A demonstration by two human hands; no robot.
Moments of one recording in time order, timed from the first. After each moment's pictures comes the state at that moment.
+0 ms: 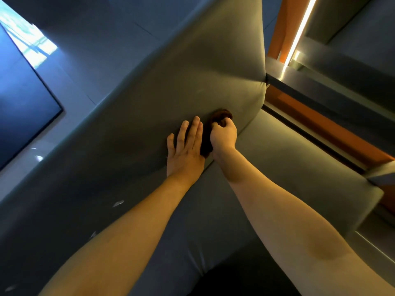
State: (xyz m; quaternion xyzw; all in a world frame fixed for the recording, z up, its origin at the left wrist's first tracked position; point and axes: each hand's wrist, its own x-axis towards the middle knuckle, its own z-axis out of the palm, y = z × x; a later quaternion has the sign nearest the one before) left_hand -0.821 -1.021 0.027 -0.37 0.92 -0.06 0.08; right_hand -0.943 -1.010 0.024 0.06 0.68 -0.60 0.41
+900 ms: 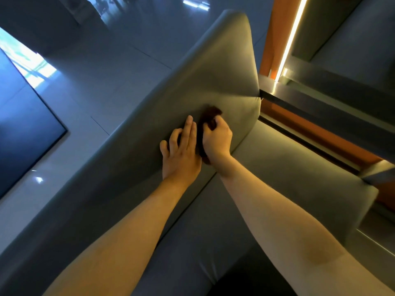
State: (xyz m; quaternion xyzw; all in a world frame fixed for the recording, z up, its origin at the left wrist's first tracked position) left_hand -0.816 -1.042 0.085 -0.37 0.92 -0.11 0.01; right_hand -0.934 -1.024 0.073 -0.14 0.77 -0.56 0.26
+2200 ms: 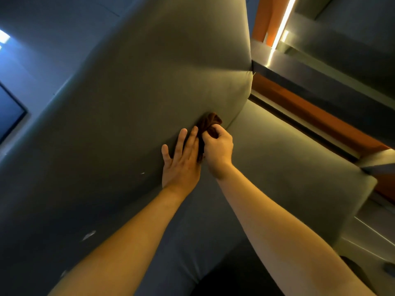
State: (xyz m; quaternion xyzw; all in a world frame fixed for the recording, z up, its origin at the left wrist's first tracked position) left_hand -0.845 -1.021 -0.041 -0.32 0.94 -0.10 0.10; right_hand -0.961 -0.989 -0.035 0.00 0.71 -0.60 0.37
